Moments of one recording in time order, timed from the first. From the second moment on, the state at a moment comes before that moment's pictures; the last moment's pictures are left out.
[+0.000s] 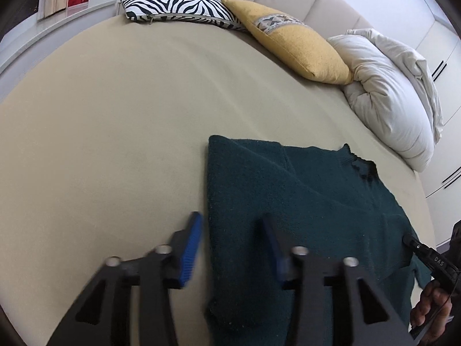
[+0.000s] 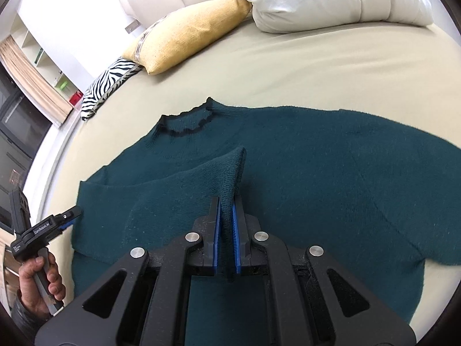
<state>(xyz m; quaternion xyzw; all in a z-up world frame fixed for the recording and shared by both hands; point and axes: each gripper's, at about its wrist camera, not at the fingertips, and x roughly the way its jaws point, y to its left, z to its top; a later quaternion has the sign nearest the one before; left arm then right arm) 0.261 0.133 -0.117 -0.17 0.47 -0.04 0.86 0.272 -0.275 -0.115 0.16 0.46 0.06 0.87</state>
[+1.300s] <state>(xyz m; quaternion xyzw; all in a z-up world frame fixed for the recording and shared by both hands) 0.252 0.141 -0.127 -0.18 0.44 -0.04 0.88 0.247 -0.299 -0.138 0.18 0.47 0.02 0.86</state>
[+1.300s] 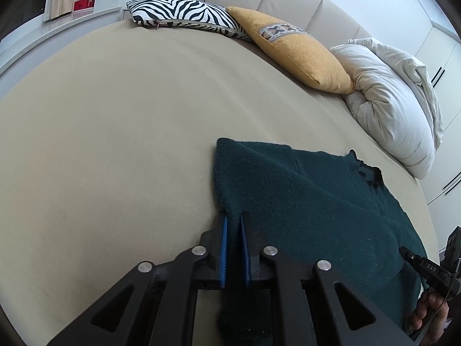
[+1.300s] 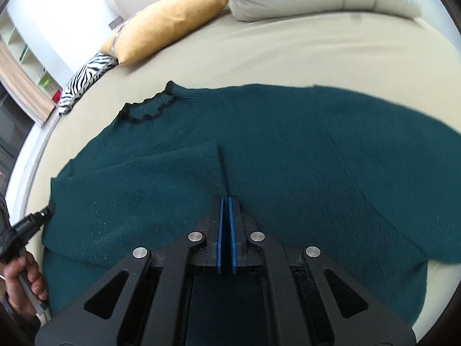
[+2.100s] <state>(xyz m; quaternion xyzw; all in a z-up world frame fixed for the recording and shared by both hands) 0.224 0.093 -0.119 -0.02 0.45 -0.03 0.89 0.198 -0.317 -0.123 0.22 0.46 0.03 0.86</state>
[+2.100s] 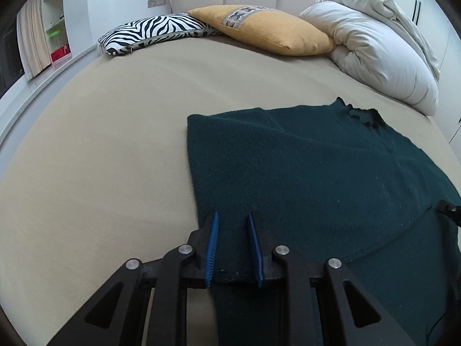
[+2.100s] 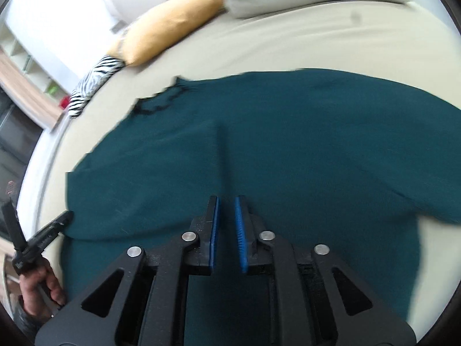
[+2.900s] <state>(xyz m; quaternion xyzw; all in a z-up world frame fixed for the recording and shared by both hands) 0.207 0.098 -0.116 -0.03 0.45 -0.03 0.89 0.019 -0.513 -0.106 0.44 0.33 -0.07 0.83</state>
